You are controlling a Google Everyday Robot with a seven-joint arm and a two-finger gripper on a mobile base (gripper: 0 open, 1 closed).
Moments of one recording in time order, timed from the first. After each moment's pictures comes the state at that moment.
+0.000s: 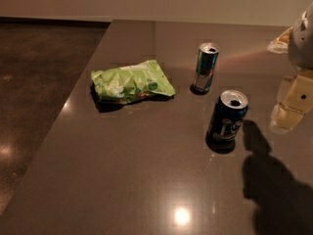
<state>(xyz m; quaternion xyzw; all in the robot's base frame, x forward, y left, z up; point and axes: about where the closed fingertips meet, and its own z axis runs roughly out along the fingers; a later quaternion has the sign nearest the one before) 0.438 -0.217 0.976 -0.60 0.78 -0.03 0.16</state>
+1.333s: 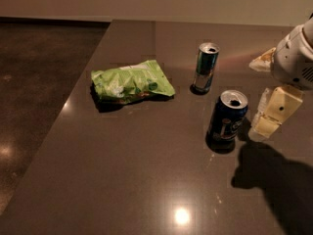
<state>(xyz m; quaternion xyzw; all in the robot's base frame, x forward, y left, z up) 0.451 -0.197 0.934 -0.60 0.78 0.05 0.19</state>
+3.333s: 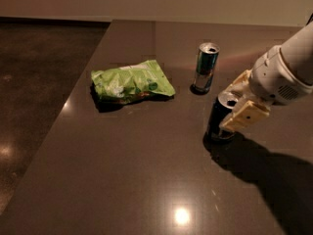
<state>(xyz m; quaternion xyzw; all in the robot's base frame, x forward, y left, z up) 0.452 -0.159 0.905 -0.61 0.75 0.11 0.23</state>
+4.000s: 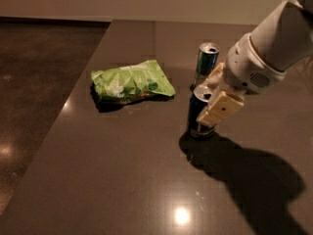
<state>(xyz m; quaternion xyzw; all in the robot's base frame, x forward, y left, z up) 0.454 -0.112 0.922 -0.63 0.74 0.12 0.22</state>
